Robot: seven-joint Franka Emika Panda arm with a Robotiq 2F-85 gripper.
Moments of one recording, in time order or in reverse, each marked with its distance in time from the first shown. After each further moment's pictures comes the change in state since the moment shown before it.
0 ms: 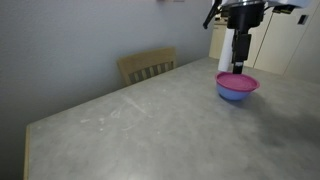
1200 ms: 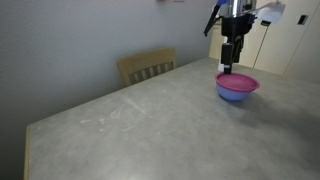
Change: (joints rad) arm -0.004 0.116 -0.047 0.096 -0.144 -0.001 0.330
